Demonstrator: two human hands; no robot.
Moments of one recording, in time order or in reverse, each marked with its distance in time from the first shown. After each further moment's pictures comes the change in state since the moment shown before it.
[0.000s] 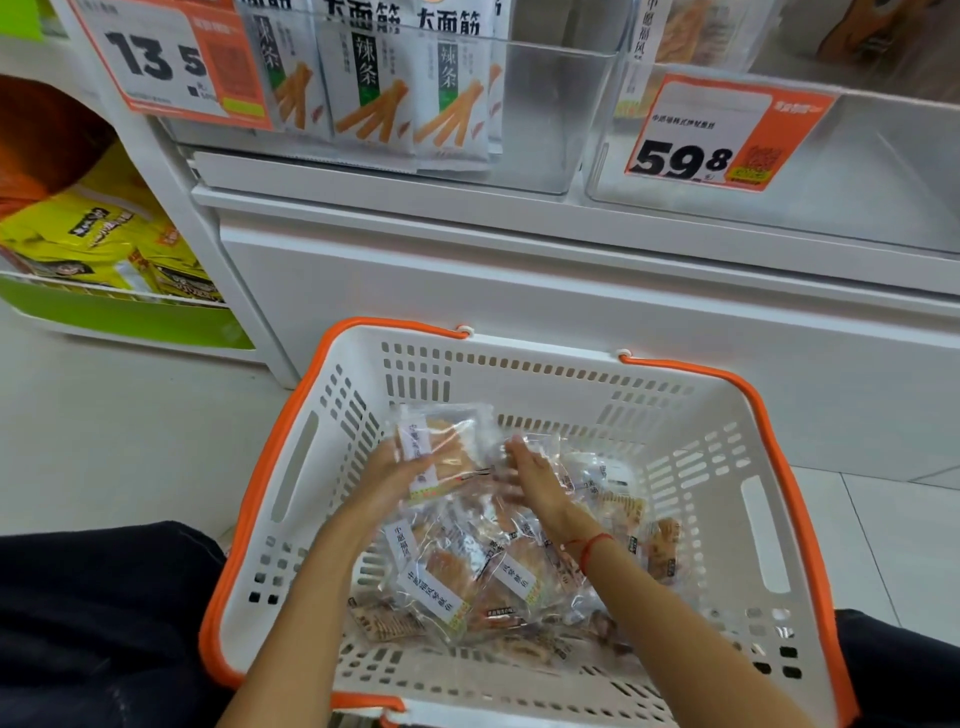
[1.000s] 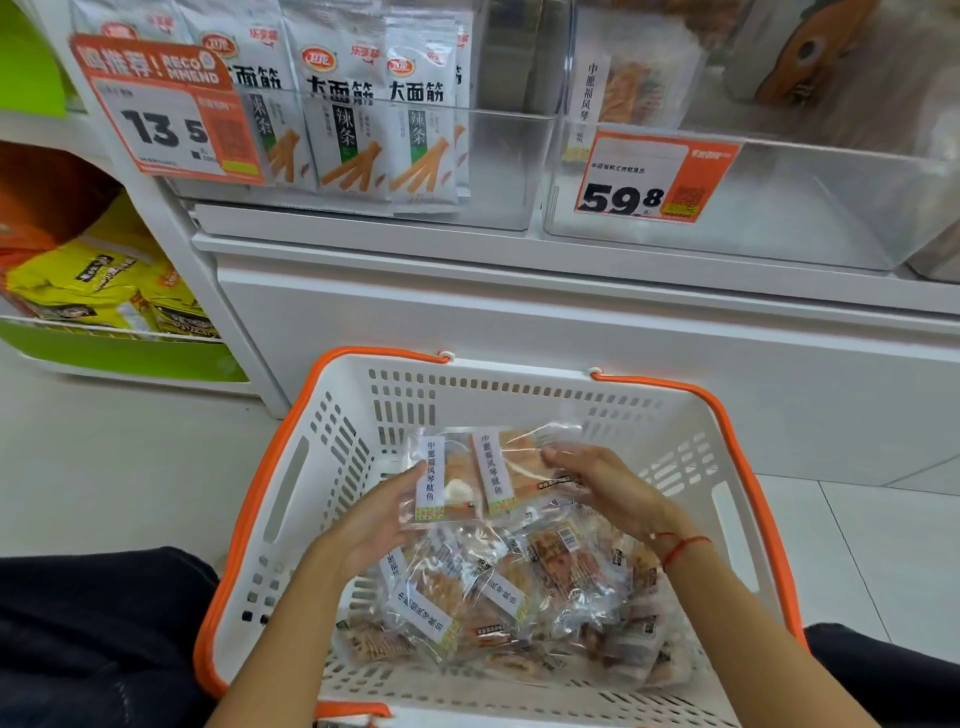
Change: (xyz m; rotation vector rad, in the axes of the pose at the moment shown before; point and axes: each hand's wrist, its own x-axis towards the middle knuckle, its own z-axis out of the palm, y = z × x) left_hand -0.010 -0.003 0.001 -0.283 -0.328 -0.088; right_hand -0.031 -0.029 -0.093 0.156 -0.189 -0.063
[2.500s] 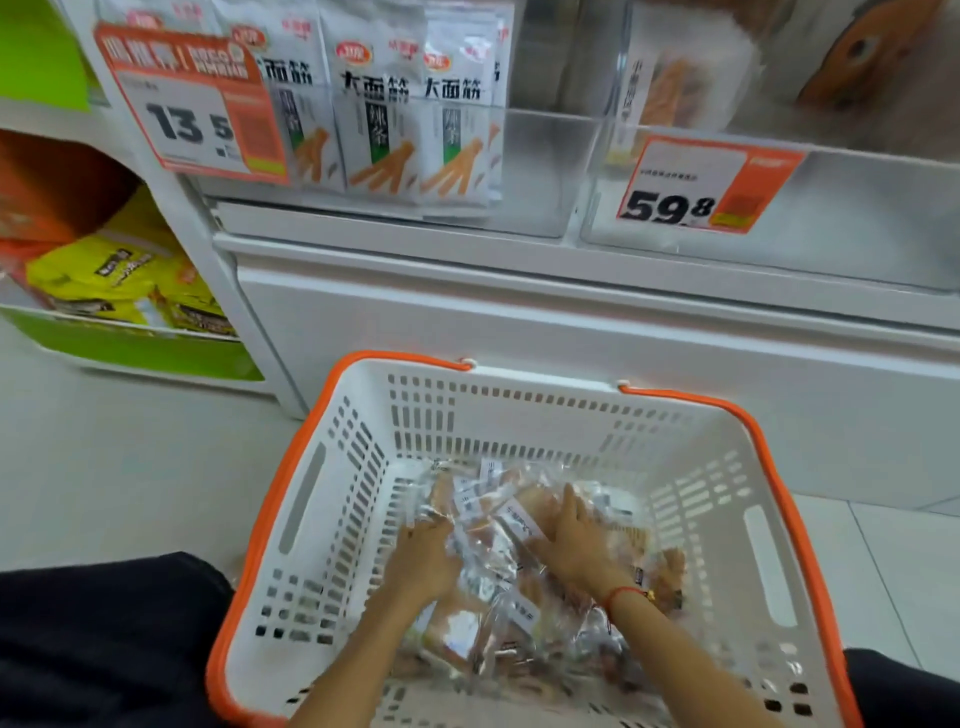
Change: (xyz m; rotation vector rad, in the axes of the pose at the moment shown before) left_hand 0.025 -0.046 0.017 1.175 0.243 -0.078; right_hand 0.032 0.078 0.042 -0.978 0.217 0.212
